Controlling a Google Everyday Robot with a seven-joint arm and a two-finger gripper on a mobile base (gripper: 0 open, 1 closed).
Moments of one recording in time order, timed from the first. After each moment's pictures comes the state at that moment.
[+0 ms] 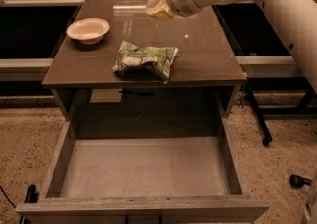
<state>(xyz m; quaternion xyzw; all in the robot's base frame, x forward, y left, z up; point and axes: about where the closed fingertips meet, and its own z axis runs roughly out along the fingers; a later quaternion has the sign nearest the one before) 0.713 0.006 0.971 -0.64 0.57 0.08 0.51</state>
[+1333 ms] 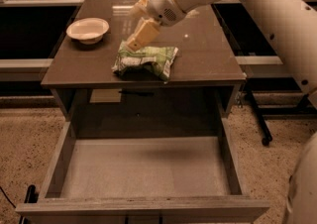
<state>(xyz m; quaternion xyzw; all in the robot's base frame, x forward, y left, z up) 0.646 0.055 0.947 -0.66 0.61 0.22 0.39</state>
